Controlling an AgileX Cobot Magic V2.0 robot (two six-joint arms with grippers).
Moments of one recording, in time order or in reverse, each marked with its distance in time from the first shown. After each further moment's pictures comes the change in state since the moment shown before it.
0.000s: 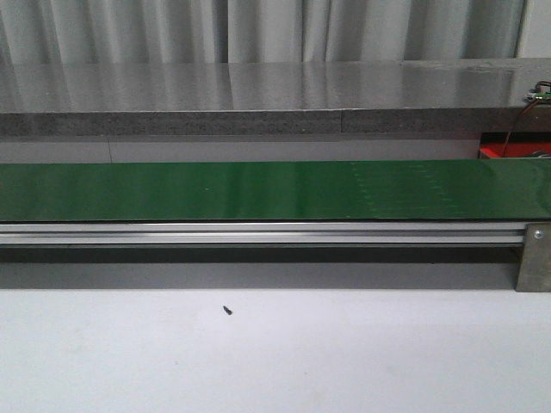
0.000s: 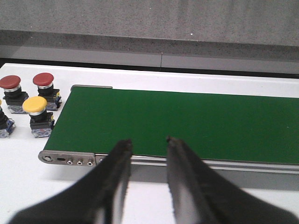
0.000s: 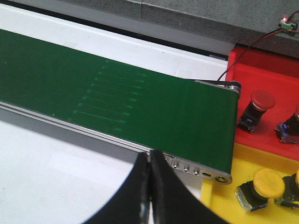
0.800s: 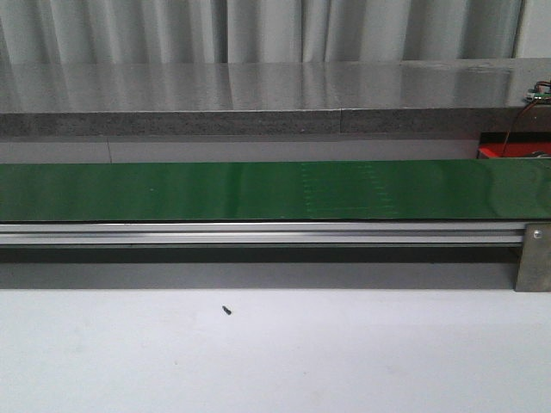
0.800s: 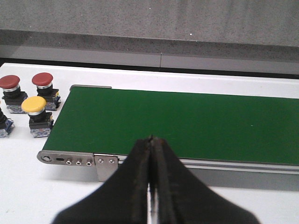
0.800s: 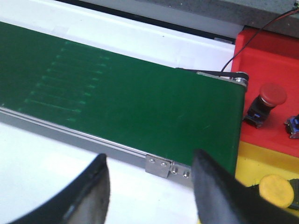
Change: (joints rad) left arm 0.000 0.000 0.000 -0.002 0.002 0.000; right arm 0.000 0.184 -0.078 -0.002 -0.013 0.002
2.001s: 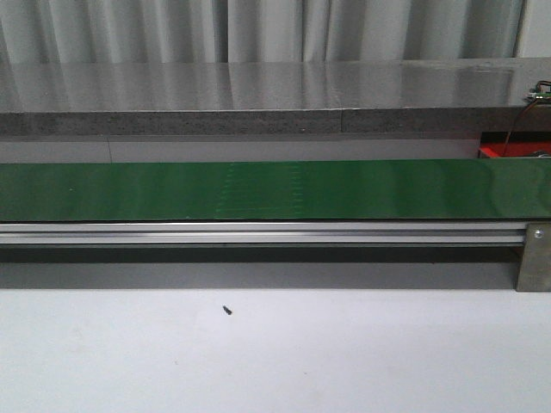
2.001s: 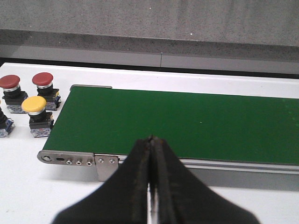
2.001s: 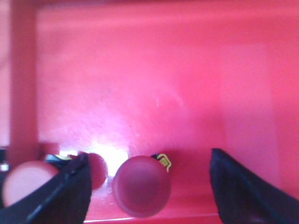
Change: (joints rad) left arm 0.000 0.000 0.000 0.000 0.000 0.000; right arm -0.429 1.130 -0.895 -0.069 0.126 0.004
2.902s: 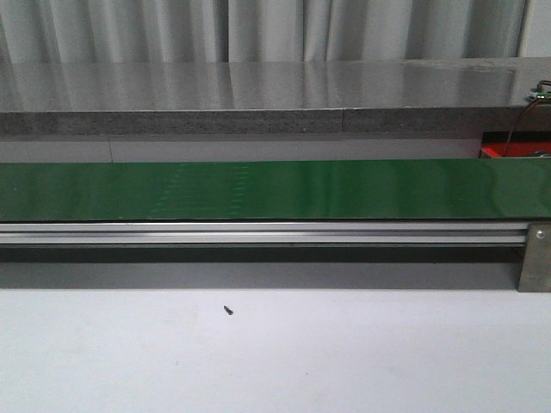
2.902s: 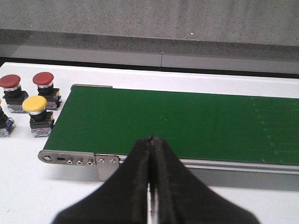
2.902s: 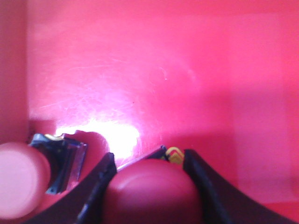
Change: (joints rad) left arm 0.000 0.000 0.000 0.000 0.001 0.000; right arm -0.008 0.089 0.001 -0.015 0.041 0.000
